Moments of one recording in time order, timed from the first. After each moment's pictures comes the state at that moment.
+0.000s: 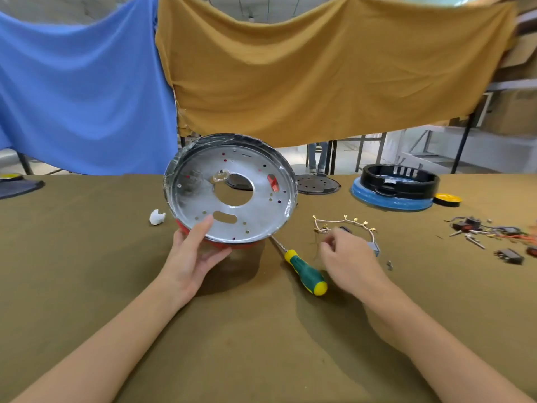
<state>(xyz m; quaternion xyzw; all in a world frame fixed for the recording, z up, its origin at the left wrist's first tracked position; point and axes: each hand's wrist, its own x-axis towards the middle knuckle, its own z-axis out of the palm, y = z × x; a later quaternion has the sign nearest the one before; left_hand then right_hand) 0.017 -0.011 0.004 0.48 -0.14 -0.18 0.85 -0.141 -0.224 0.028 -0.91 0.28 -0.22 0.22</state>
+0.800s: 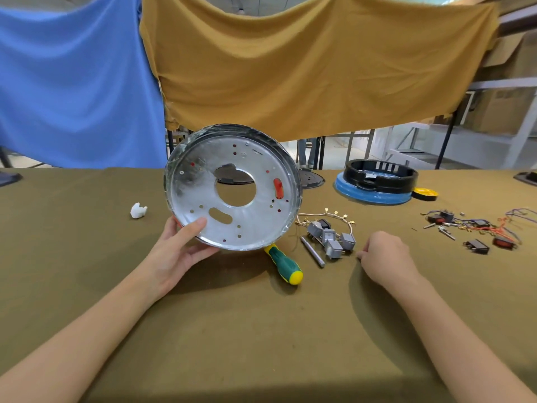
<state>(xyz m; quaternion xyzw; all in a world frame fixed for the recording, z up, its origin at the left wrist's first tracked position) 0.011 -0.013 0.002 0.51 -0.22 -0.21 0.81 -0.180 -0.307 0.013 -0.89 0.43 -0.14 0.11</state>
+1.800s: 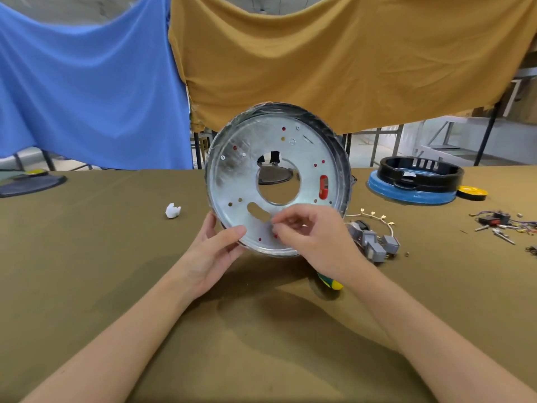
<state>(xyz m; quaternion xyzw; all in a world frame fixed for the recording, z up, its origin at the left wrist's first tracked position) 0.009 -0.007 0.005 0.42 -0.30 -0.26 0.81 -0.119 -0.173 0.049 -0.84 -0.03 -0.30 0.46</state>
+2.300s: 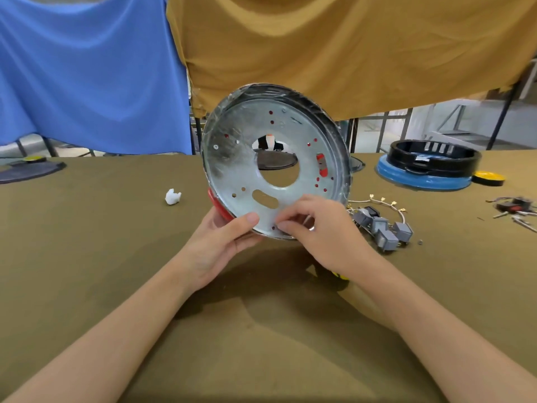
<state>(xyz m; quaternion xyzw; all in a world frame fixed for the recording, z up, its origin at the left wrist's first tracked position) -0.002 -0.008 0.012 0.49 -0.34 -0.25 0.76 -0.108 -0.181 0.038 -0.90 -0.02 -0.28 0.32</state>
